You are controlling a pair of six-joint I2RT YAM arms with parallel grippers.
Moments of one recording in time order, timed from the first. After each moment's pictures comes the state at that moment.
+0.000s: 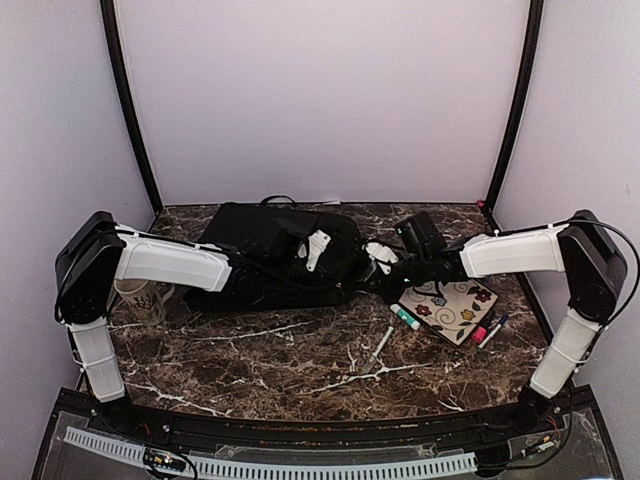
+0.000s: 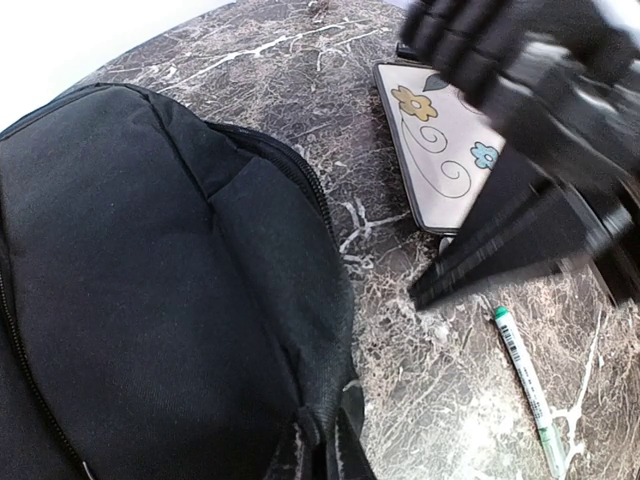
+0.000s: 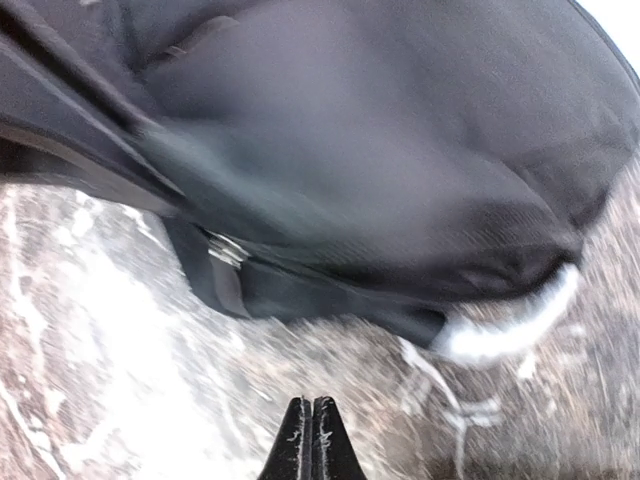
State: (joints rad) left arm -0.87 1.86 1.19 0.06 0.05 -0.08; right arm 0.68 1.70 1.01 -0.12 -0.28 -0.23
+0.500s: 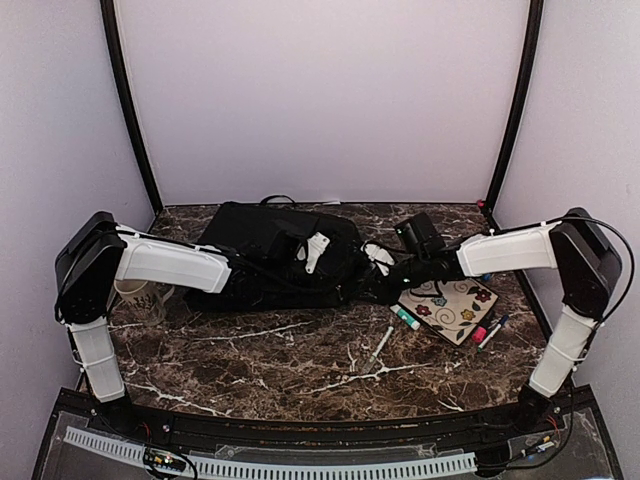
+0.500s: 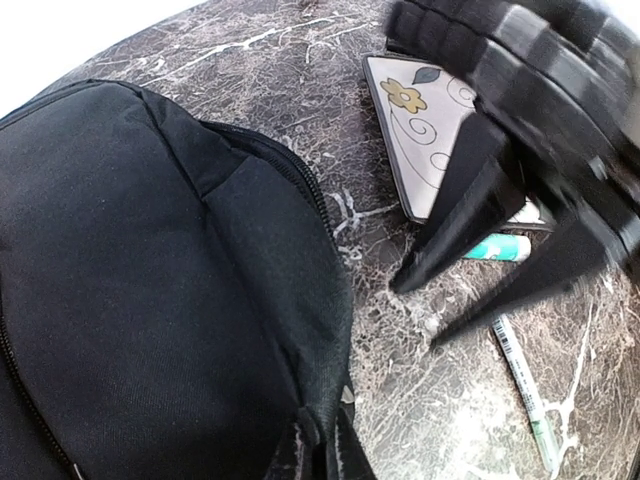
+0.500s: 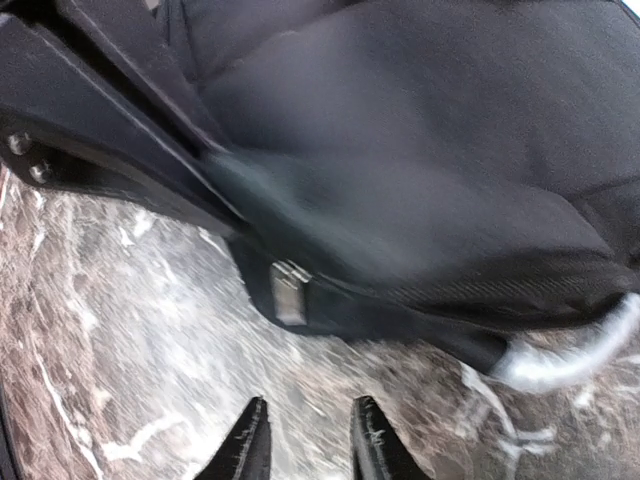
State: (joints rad) left arm -0.87 1.86 1.17 0.07 0.09 -0.10; right arm 0.64 1.74 1.01 -0.12 -0.47 -0.23
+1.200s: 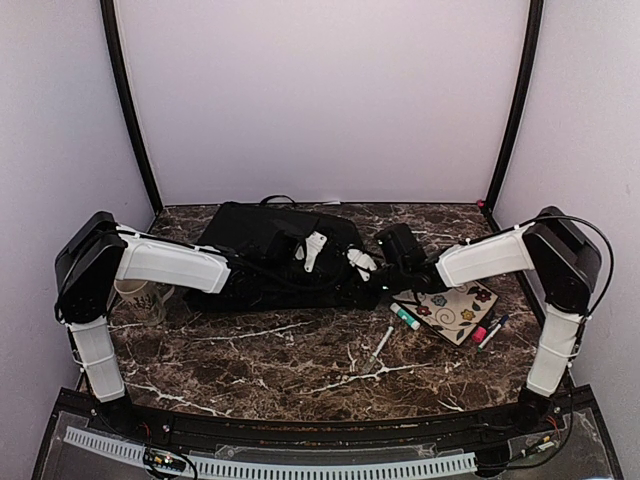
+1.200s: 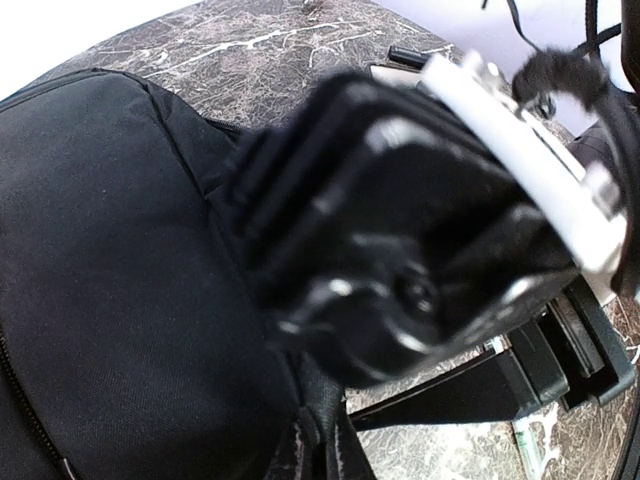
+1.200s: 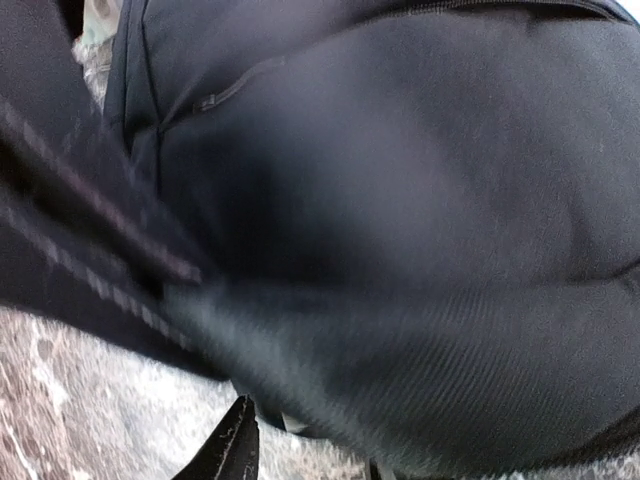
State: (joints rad) left arm -0.87 1.86 1.16 0.09 0.11 -0.17; right arm 0.74 1.85 1.03 0.07 -0.34 -0.13
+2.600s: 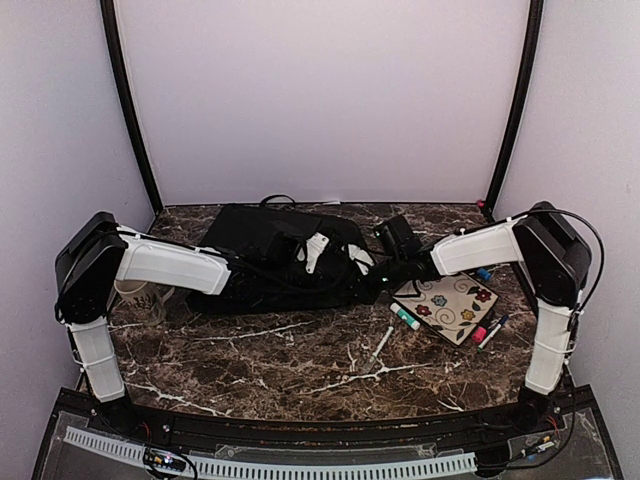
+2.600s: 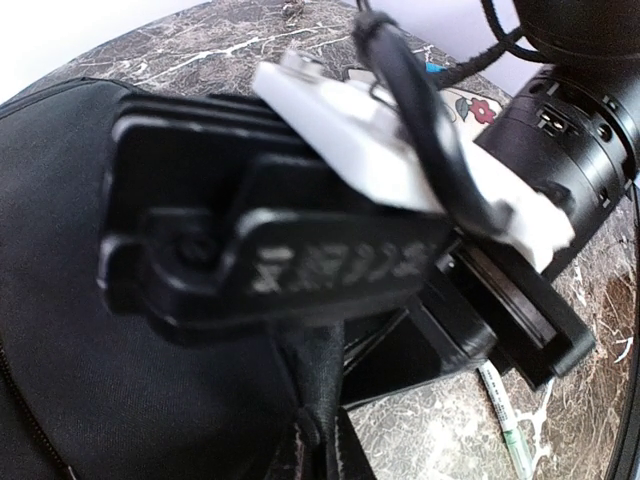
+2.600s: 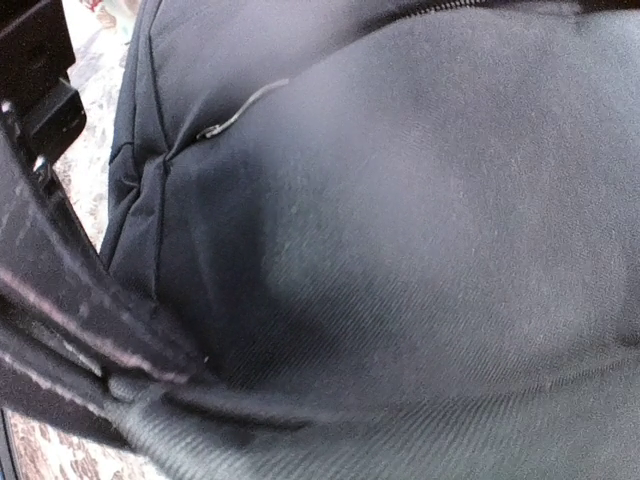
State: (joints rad) left arm -0.87 1.86 1.15 0.12 0.14 -0.14; right arm 0.69 1.92 1.13 -0.04 -0.49 -0.13
